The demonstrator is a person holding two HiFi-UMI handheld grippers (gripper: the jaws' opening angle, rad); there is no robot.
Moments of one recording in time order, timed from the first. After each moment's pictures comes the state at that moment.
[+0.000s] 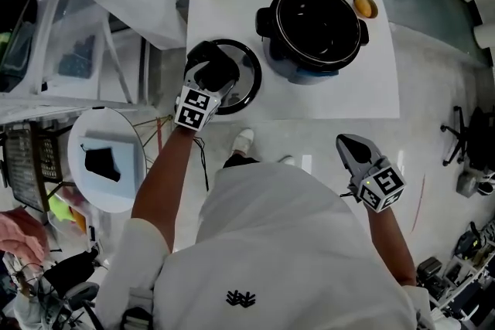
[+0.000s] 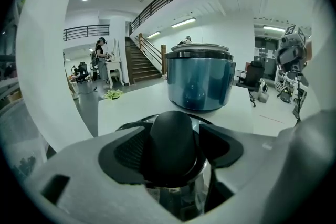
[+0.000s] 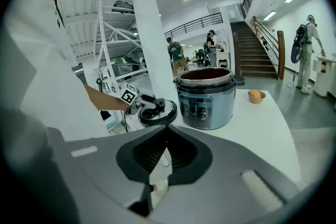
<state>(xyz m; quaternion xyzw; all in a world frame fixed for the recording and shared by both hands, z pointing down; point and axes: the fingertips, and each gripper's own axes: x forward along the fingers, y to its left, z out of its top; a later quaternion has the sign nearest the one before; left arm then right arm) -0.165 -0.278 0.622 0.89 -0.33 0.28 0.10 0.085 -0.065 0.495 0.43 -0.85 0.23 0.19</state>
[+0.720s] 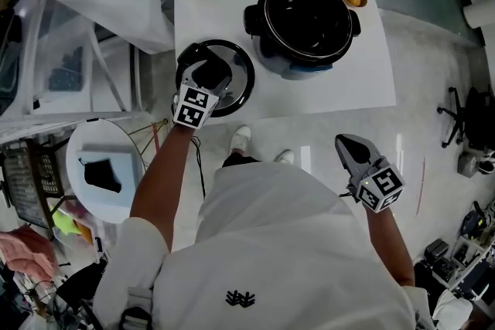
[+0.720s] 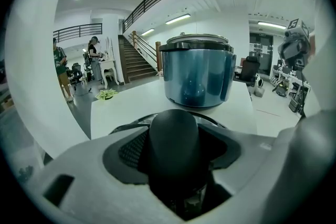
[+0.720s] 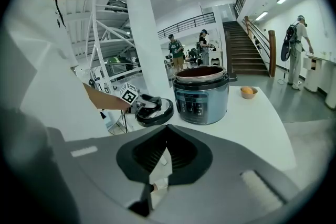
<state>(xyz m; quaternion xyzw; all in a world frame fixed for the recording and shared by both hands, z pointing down) -0.148 -0.288 0.634 0.90 -0.31 0.30 0.09 0.086 -0.052 0.499 0.47 -0.83 0.24 0.19</state>
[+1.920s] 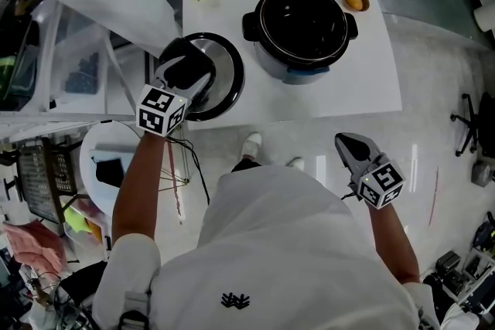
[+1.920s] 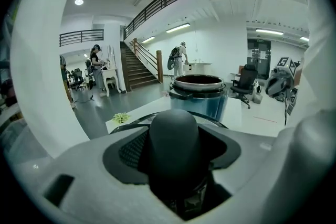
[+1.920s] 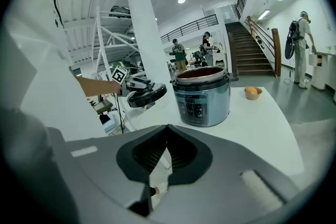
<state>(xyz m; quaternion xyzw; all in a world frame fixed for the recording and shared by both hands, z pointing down) -0.180 -0.289 0.504 0.91 -0.31 0.27 0.08 0.102 -0.055 0.503 0.44 -0.85 0.24 0.17</state>
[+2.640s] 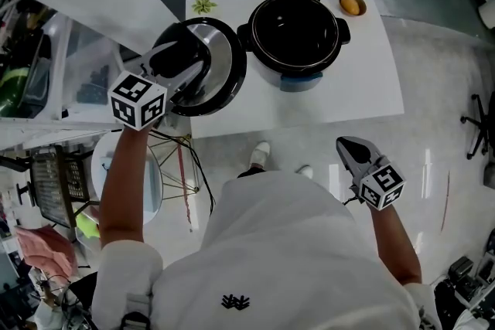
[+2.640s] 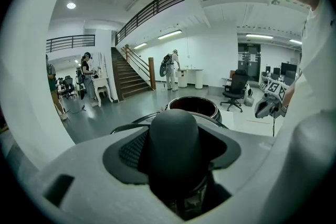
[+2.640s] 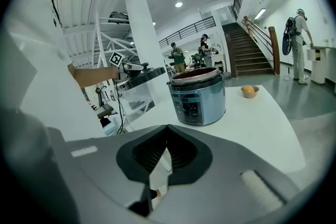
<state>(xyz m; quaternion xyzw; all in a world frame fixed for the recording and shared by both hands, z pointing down) -0.146 -0.308 0.397 0.93 -0.26 0.26 0.05 0.122 -0.054 0.510 0.44 -0.85 0.24 0.14</state>
